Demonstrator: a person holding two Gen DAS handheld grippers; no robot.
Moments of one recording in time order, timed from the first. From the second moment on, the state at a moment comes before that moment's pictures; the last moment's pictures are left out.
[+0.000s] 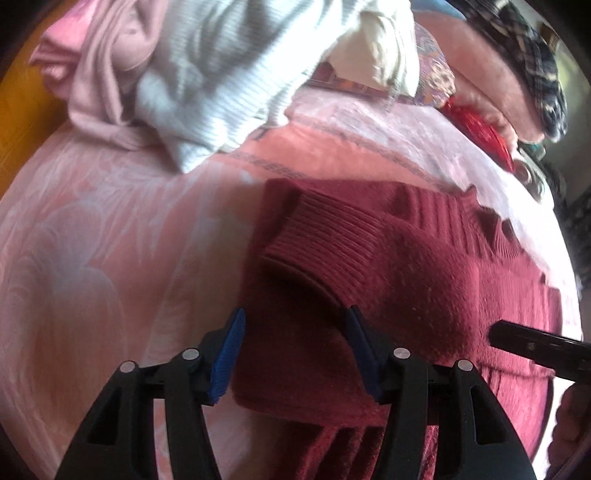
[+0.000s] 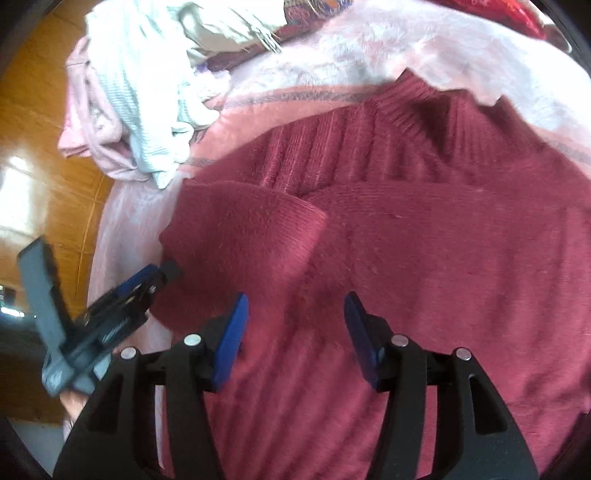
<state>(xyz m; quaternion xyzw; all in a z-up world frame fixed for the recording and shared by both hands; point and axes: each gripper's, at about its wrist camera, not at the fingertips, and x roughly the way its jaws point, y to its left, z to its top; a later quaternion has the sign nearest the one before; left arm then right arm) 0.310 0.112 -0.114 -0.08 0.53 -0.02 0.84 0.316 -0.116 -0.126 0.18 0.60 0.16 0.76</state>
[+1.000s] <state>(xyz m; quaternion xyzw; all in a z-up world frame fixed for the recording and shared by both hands) 0.306 0.093 -0.122 -0.04 0.53 0.00 0.85 0.304 -0.112 -0.091 0.08 0.55 0.18 0.81</state>
